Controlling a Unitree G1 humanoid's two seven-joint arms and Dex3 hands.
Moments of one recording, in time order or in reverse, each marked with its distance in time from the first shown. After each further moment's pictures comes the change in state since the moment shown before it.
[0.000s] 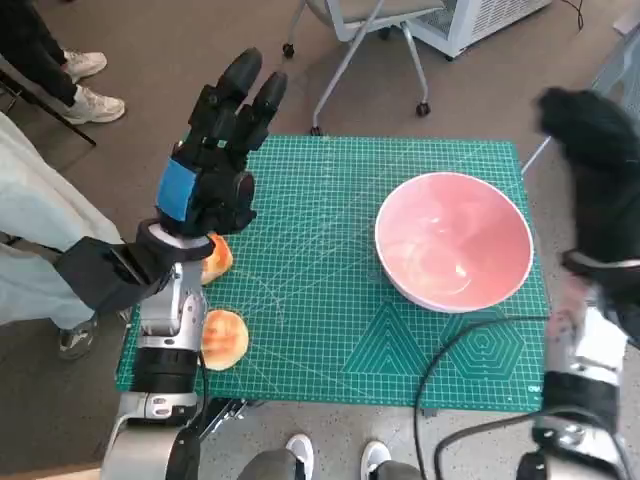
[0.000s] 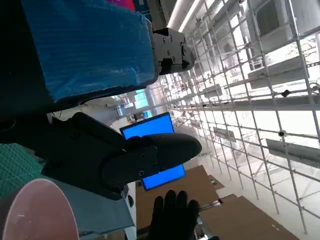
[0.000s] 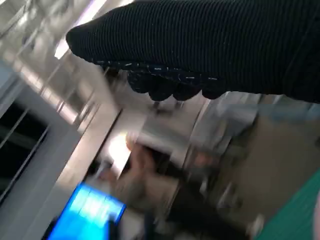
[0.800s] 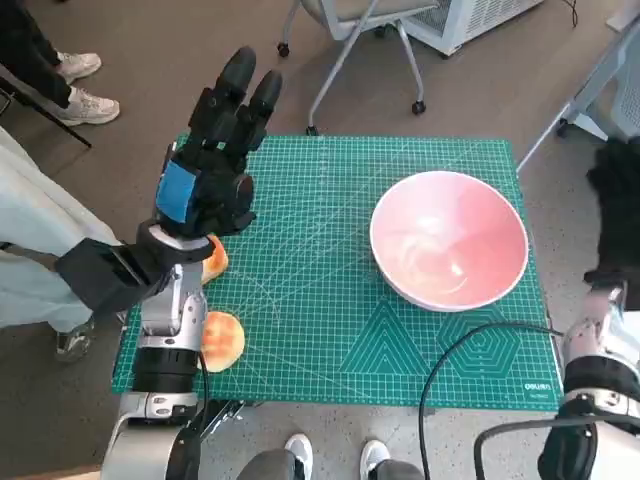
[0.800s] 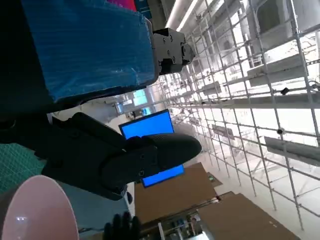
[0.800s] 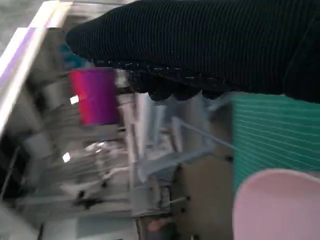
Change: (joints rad) left arm 0.000 -0.001 0.006 0.020 -0.015 -0.017 -0.019; right arm -0.124 -0.045 -0.166 0.576 0.036 0.159 -0.084
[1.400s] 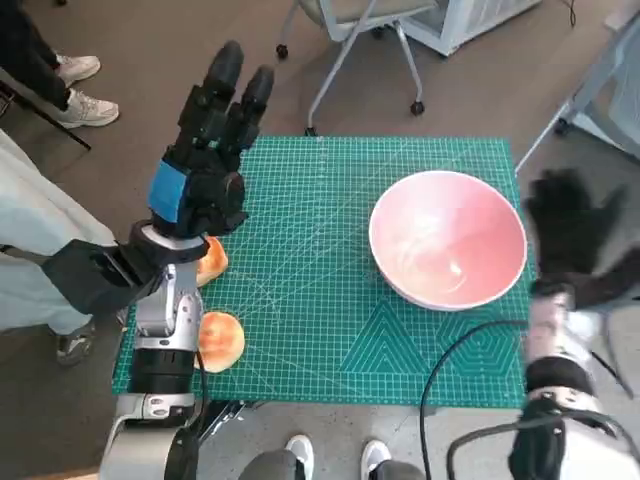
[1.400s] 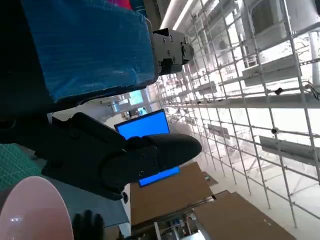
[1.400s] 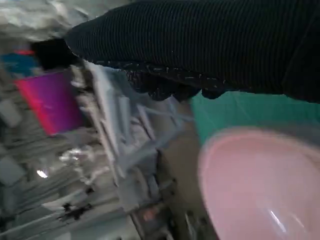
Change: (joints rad) left arm 0.013 0.012 0.007 -0.046 -0.019 0.022 -0.006; right arm -0.008 0.142 -0.005 0.024 -0.002 0.124 -0.043
